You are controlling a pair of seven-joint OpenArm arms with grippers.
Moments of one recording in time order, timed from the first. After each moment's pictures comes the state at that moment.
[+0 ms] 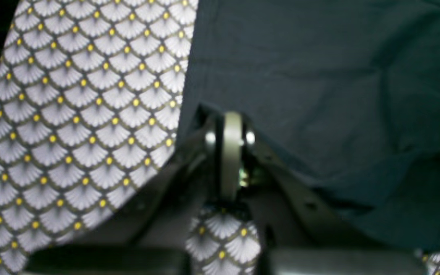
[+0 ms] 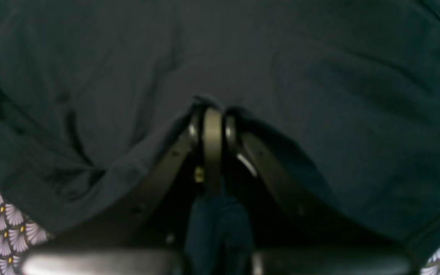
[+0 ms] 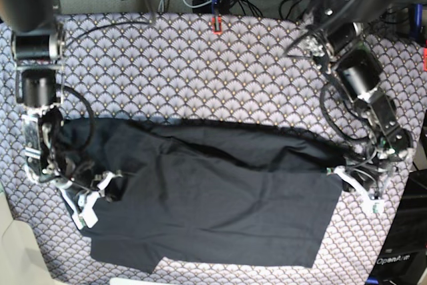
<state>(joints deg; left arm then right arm) -29.0 -3.6 -39.7 66.0 13.8 -39.8 38.9 31.9 19.8 -3.3 49.9 24.1 34.7 -35.0</state>
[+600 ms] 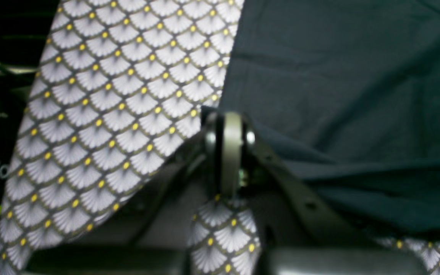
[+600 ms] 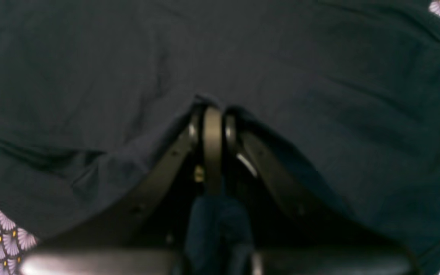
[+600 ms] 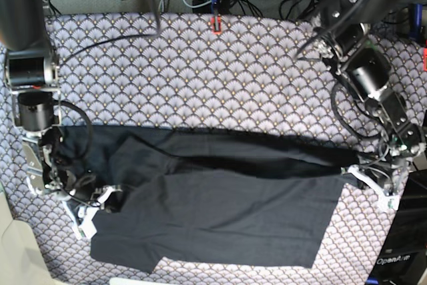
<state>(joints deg) -29.1 -5.3 -42.4 66.0 13.4 -39.6 38.7 40.1 20.1 -8.5 36.4 23.8 34.7 -27.5</state>
